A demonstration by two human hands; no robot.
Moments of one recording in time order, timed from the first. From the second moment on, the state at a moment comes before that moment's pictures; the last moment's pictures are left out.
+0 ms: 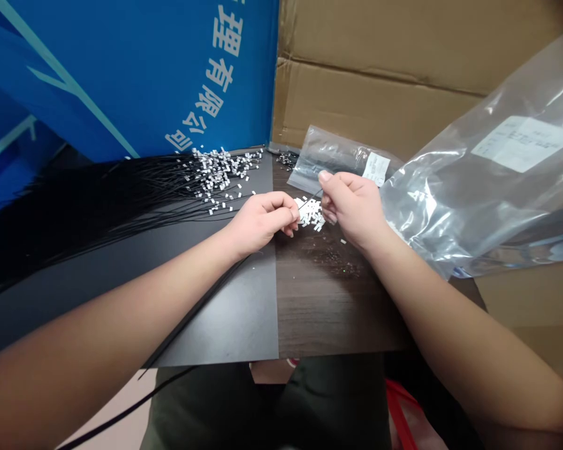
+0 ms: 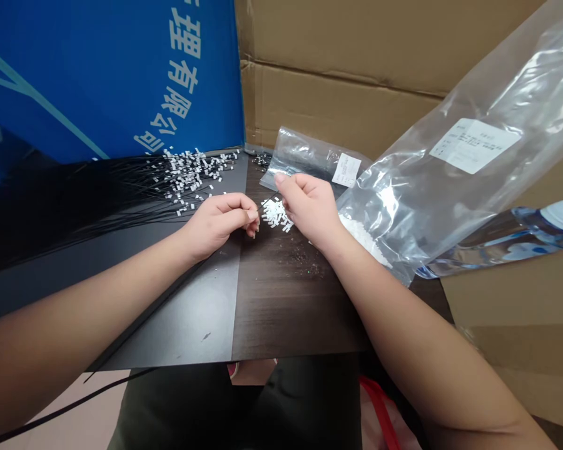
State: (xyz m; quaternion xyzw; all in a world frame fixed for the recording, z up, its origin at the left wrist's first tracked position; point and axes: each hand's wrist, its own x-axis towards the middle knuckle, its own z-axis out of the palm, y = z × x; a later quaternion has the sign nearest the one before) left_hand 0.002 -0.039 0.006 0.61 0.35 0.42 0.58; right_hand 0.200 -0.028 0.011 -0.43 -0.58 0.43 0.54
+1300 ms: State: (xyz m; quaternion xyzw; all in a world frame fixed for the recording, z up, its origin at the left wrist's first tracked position) left_hand 0.000 -0.041 0.008 0.62 0.35 0.42 0.56; right_hand 0.194 -0.039 0.009 -0.37 -0.73 0.41 0.40
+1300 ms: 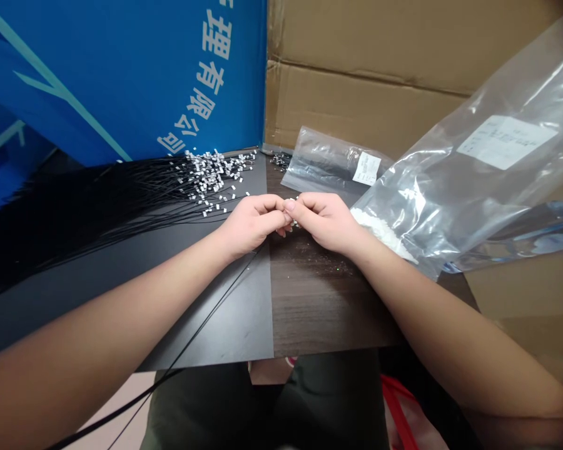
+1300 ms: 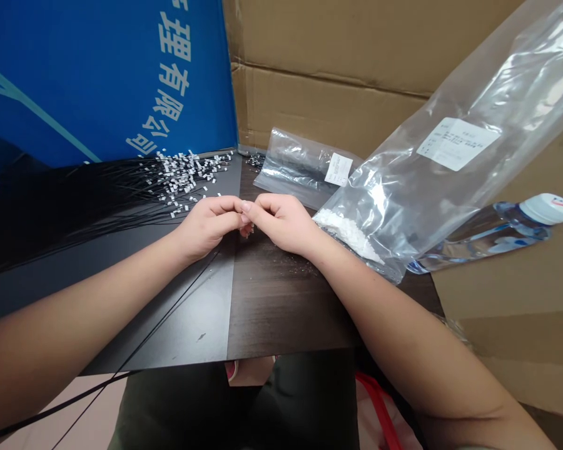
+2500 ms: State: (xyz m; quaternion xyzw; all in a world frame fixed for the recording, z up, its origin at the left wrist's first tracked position) left_hand -0.001 -0.037 0.006 0.61 0.35 0.43 0.56; right_hand 0.217 -0.016 0.021 -0.44 -0.56 0.40 0.57
